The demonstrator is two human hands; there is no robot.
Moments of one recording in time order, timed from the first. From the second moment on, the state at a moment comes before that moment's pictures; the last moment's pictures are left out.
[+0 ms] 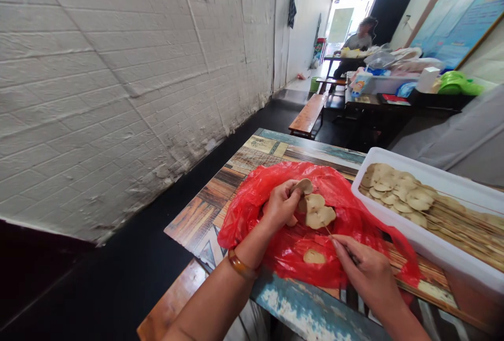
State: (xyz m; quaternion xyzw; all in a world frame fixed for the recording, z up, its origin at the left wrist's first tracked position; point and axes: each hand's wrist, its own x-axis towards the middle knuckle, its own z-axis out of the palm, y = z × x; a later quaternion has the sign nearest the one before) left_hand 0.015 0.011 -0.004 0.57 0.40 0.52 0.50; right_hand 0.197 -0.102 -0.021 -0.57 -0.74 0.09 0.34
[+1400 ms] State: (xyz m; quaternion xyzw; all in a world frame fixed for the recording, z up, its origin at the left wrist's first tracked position) left_hand 0.013 0.013 -0.004 0.37 0.35 0.53 0.68; right_hand 0.198 -0.102 -0.027 -0.56 -0.74 0.08 0.35
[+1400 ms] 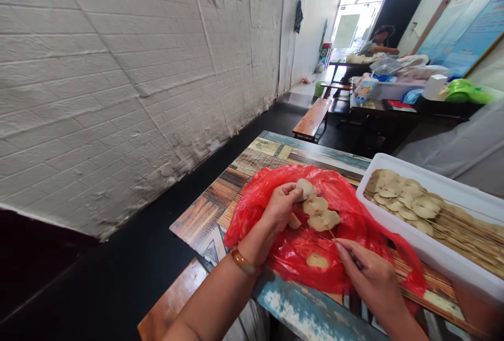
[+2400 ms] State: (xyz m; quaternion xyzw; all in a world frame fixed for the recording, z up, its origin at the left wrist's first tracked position) left_hand 0.014 0.011 -0.005 0.34 0.34 0.51 0.72; right_hand 0.201 -0.099 -0.037 -0.56 -0.75 0.02 0.35
